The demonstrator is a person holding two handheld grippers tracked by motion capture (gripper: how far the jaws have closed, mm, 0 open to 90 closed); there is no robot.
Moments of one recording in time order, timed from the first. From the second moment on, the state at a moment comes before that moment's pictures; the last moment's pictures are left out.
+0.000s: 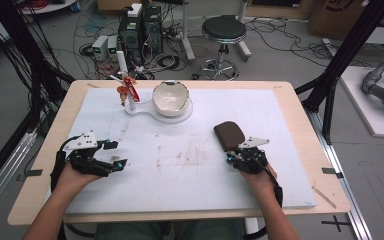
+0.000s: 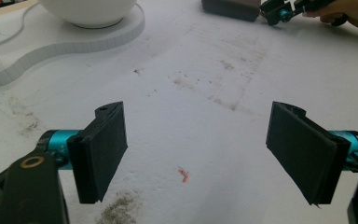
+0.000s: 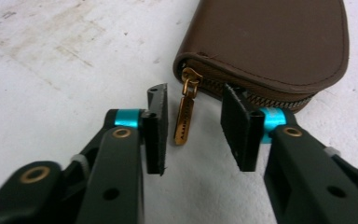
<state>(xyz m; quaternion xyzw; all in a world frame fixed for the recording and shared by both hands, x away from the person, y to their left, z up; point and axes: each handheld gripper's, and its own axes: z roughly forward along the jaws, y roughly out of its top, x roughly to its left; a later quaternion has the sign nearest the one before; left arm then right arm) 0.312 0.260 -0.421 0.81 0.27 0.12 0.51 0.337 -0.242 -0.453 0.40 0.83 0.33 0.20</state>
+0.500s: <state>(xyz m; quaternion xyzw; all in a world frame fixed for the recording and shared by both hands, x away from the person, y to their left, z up) 0.312 0.256 -0.421 0.81 0.27 0.11 0.51 0.335 -0.239 -0.453 0.38 0.84 0.33 0.20</state>
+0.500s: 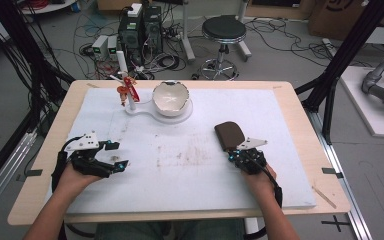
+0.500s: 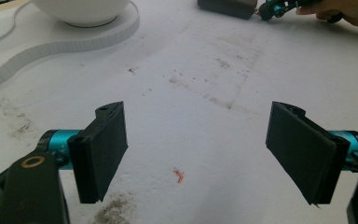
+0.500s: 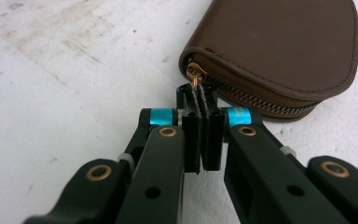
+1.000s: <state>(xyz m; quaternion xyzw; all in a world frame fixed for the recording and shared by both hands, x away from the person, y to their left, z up) 0.312 0.259 -0.421 0.81 0.27 0.12 0.51 0.333 -0.255 -0.438 0.39 0.80 0.42 0.17</state>
